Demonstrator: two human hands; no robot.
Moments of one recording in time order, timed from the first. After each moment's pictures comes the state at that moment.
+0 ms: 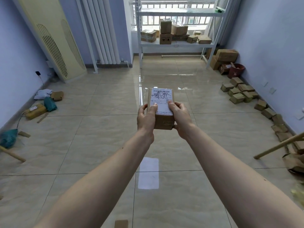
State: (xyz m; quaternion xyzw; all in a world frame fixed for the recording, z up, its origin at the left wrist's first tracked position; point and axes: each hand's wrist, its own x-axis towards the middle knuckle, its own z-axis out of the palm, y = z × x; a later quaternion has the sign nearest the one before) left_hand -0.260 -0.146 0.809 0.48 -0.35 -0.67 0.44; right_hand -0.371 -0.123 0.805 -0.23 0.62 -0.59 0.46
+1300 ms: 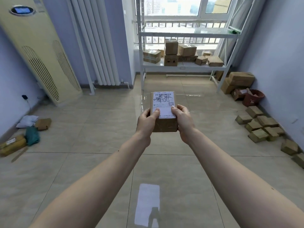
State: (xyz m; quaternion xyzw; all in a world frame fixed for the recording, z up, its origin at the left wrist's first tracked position) left_hand -0.486 -0.611 0.821 0.44 -0.46 -0.65 0.42; right_hand -0.610 -0.578 0.822 -0.26 0.60 -0.62 0.44
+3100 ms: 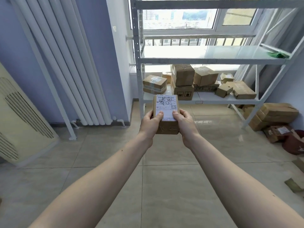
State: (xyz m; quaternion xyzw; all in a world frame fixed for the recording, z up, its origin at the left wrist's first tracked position) left_hand -0.734 -1.470 0.825 0.42 -0.52 -0.63 0.38; right_hand -0.854 -1.425 0.818 -0.26 0.60 -0.63 0.41
